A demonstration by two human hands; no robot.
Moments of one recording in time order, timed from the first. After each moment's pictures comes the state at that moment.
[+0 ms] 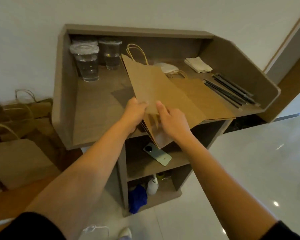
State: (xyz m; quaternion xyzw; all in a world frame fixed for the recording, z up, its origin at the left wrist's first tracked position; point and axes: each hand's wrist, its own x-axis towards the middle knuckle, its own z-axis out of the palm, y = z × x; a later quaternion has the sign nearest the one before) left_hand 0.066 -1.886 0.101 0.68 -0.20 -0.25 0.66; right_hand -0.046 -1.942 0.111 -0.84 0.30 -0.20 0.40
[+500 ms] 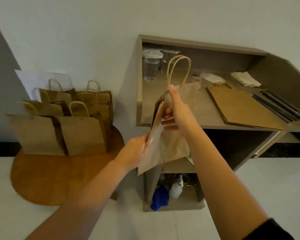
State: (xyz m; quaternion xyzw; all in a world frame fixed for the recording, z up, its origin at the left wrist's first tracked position) left_hand 0.040 -1.662 0.022 0.79 -0.44 -0.01 0.42; right_hand 0.001 -1.805 0.132 -0.73 0.30 -0.13 0.59
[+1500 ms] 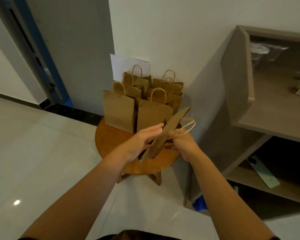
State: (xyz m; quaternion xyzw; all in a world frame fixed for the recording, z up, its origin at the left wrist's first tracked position) left_hand 0.080 -1.436 0.031 0.67 -0.15 -0.33 0.65; right_hand 0.069 -1.593 0.020 -0.74 0.15 0.08 0.66
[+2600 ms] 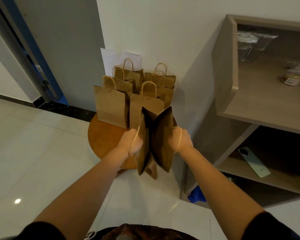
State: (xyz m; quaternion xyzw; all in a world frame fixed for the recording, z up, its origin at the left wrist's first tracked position) left_hand 0.087 -1.459 -0.007 0.93 -0.10 -0.17 0.30; right_hand 0.059 -1.635 -0.005 -0.96 0.10 0.06 0.26
